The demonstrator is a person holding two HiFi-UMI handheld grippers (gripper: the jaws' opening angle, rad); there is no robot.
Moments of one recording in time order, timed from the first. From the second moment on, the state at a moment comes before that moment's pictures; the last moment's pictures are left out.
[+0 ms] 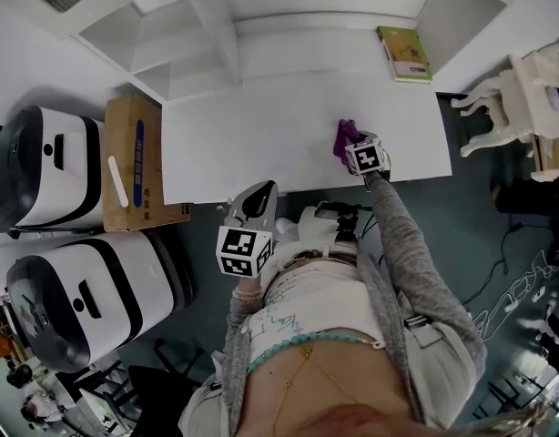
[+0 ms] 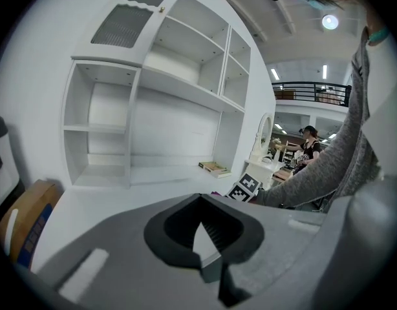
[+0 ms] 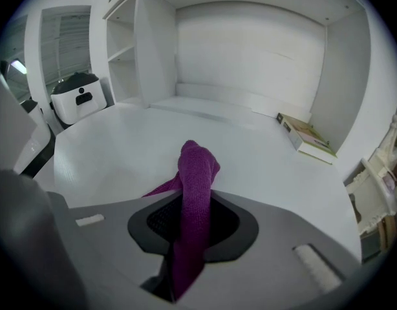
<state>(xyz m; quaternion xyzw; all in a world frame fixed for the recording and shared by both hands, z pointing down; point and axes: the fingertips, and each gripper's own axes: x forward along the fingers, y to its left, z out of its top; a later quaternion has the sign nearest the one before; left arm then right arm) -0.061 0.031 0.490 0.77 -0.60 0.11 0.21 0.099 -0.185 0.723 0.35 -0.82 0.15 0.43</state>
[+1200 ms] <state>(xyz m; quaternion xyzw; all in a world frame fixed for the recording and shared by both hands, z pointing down) -0.115 -0.009 0.485 0.76 -0.60 0.13 0.21 0.081 -0.189 0.721 0.32 -0.83 0.20 0.42</state>
